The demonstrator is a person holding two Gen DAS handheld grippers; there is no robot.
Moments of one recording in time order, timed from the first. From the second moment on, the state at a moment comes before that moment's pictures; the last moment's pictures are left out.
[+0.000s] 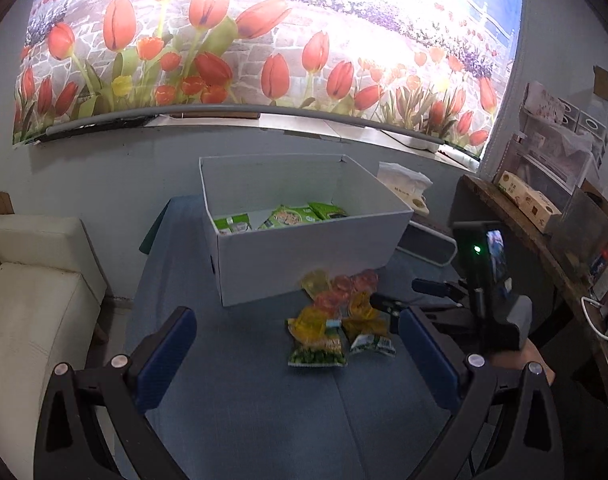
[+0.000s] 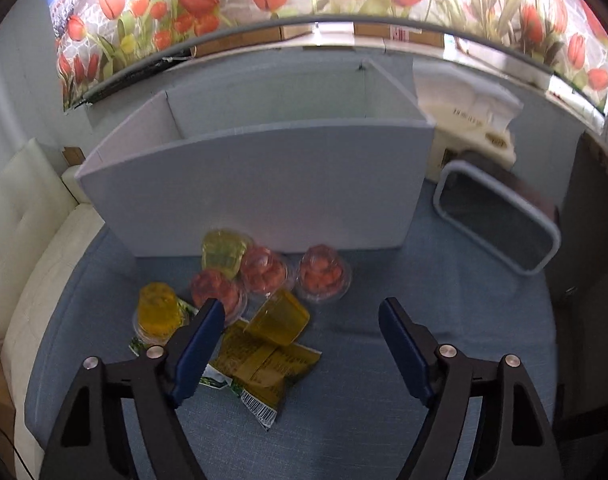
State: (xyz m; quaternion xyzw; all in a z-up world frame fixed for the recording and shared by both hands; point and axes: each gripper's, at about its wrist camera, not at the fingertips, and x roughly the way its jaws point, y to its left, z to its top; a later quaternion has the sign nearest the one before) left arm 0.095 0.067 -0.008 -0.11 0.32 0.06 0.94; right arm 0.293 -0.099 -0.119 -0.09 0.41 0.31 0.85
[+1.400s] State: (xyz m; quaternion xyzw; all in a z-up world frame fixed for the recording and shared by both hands) left arm 0.197 0.058 -0.113 -0.10 0.42 0.05 0.90; right arm 0.214 -0.183 -0.090 -0.03 0.37 0.31 0.88
